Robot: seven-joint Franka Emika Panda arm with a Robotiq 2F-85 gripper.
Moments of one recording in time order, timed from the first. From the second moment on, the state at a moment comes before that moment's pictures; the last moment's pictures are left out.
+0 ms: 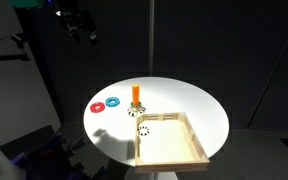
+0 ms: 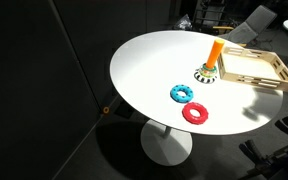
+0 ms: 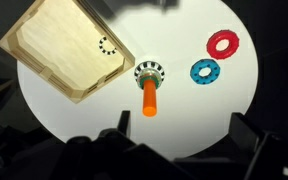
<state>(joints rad) 0.03 -0.87 -0.09 -2.58 0.02 2.04 -0.21</state>
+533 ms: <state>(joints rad) 0.02 -0.60 -0.09 -2.56 0.02 2.29 -0.17</state>
